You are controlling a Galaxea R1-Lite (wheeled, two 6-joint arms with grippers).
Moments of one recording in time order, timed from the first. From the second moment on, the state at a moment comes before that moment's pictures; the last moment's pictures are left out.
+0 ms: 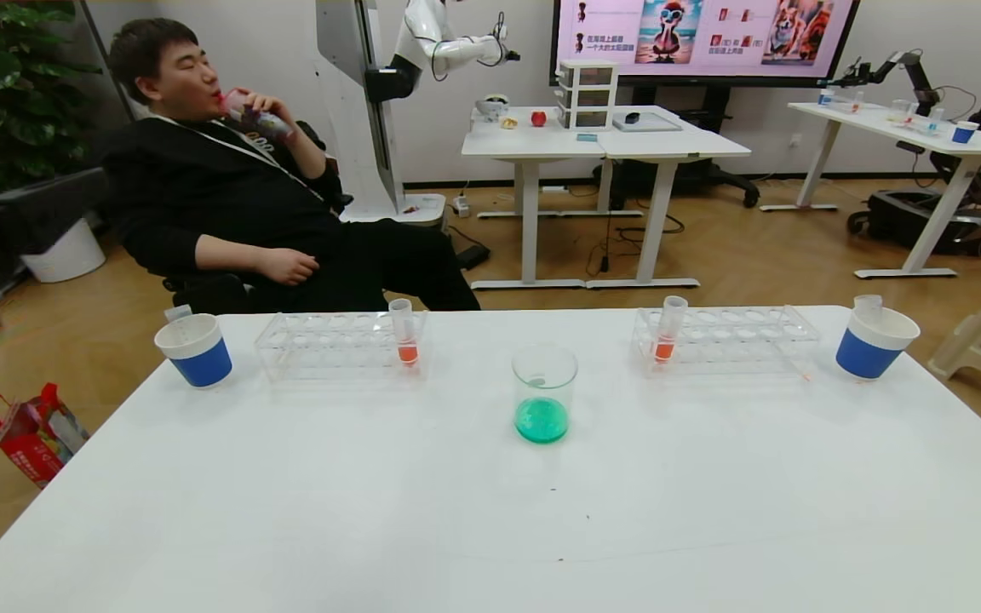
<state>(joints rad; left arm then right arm) -0.17 1.04 -0.82 -0.32 0.20 0.04 0.01 0.00 0.00 0.01 0.02 -0.05</state>
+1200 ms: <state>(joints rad) -0.01 0.04 -0.51 0.19 -0.09 0.10 0.01 0.00 0.00 0.01 0.02 -0.05</state>
